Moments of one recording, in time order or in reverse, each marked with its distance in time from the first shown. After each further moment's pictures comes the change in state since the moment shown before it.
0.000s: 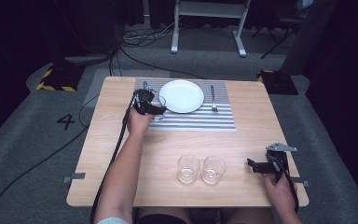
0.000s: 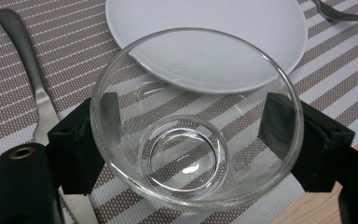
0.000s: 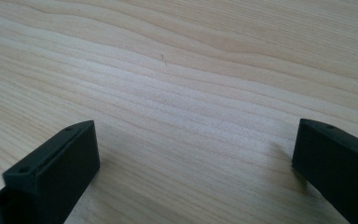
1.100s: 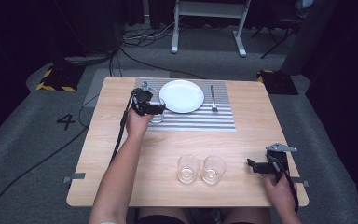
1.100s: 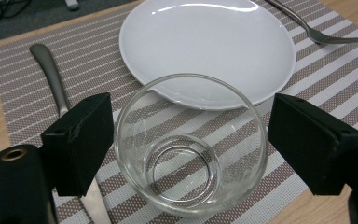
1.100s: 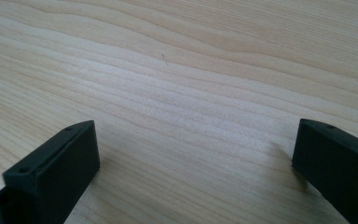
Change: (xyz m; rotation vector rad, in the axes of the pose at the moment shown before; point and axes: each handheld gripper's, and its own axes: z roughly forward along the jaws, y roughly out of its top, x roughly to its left) left arm -0.008 -0.001 -0.025 -0.128 0.042 0.026; right arm 0.001 0.000 -0.001 0.001 0.001 0.003
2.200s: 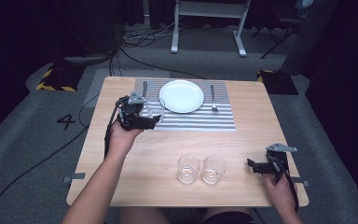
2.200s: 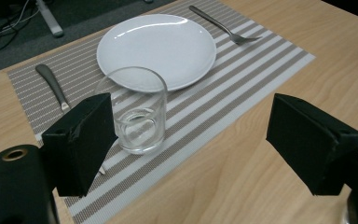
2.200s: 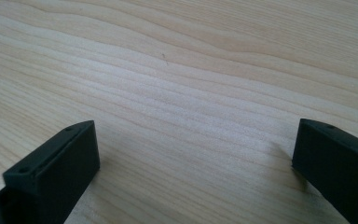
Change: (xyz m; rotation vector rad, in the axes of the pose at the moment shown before) left arm -0.039 -0.017 -0.113 -0.045 -0.088 0.095; right arm 0.000 0.000 0.000 0.000 0.002 -0.001
